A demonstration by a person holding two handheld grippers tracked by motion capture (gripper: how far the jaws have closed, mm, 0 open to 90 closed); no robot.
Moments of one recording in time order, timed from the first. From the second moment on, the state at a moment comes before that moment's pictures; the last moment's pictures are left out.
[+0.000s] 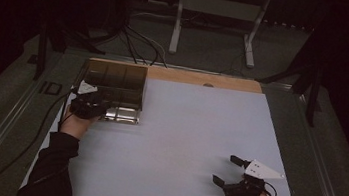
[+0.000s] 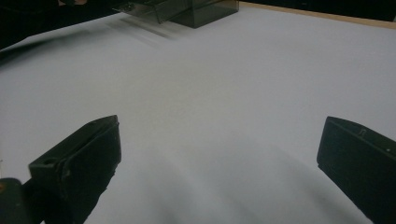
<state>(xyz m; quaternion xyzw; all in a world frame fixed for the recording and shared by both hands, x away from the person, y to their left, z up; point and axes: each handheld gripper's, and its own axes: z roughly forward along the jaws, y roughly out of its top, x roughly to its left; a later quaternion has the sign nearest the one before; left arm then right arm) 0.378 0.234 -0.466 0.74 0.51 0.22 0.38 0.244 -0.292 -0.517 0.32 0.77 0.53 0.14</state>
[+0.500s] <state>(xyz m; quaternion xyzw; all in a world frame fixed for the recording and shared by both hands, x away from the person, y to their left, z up) 0.372 0.226 -0.451 0.74 0.52 0.21 0.38 0.244 -0.293 -0.517 0.32 0.77 0.53 0.14</state>
